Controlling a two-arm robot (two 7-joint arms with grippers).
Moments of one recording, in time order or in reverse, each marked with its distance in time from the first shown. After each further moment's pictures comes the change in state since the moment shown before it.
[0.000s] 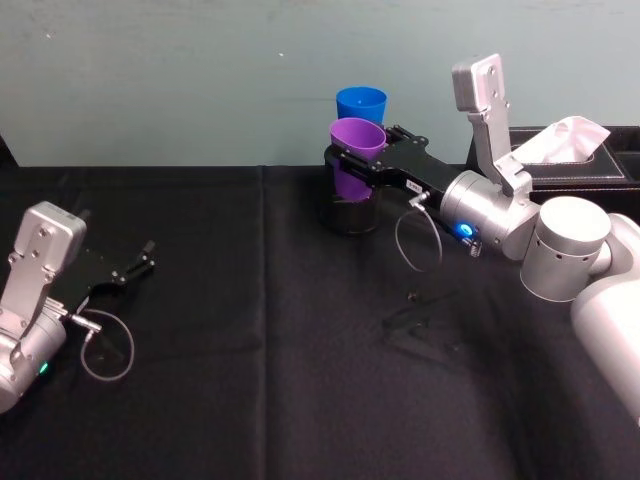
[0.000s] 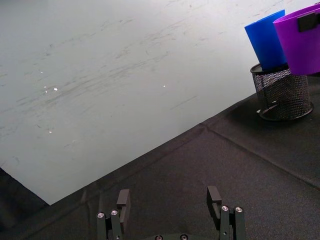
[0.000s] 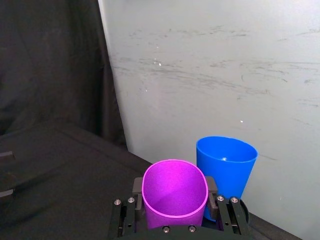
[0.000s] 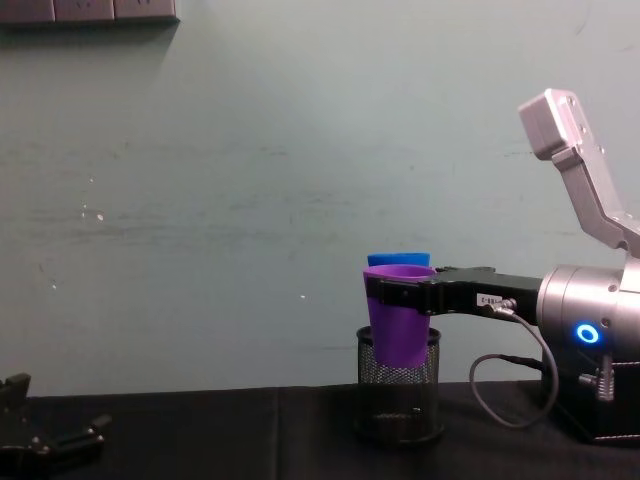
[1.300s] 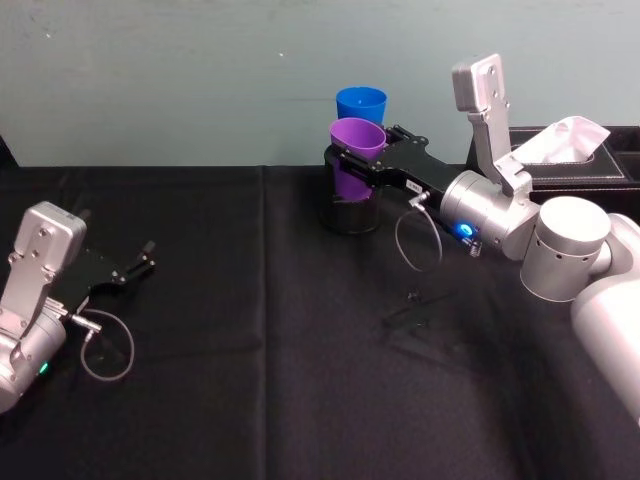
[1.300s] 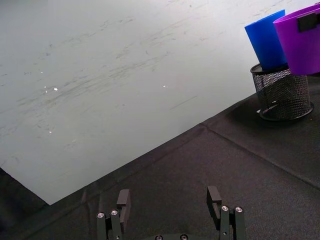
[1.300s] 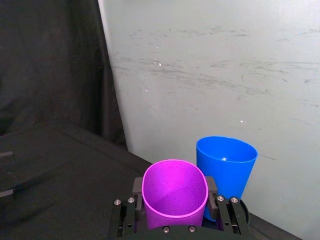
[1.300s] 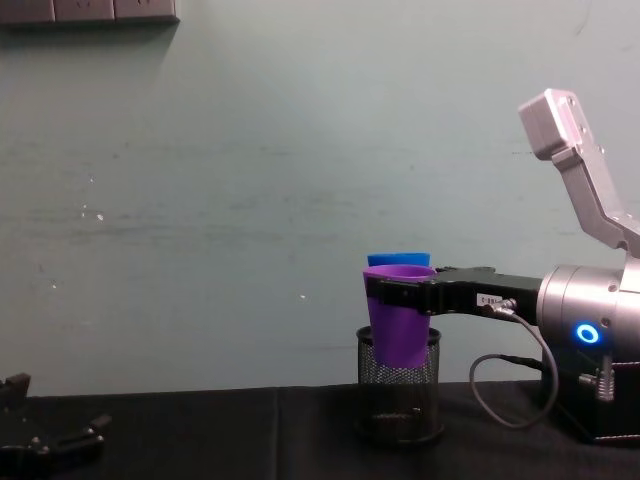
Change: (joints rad) left arm 0.000 0.000 0.000 0.000 0.000 0.000 0.000; right arm 0.000 0.000 0.000 0.000 0.000 0.000 0.000
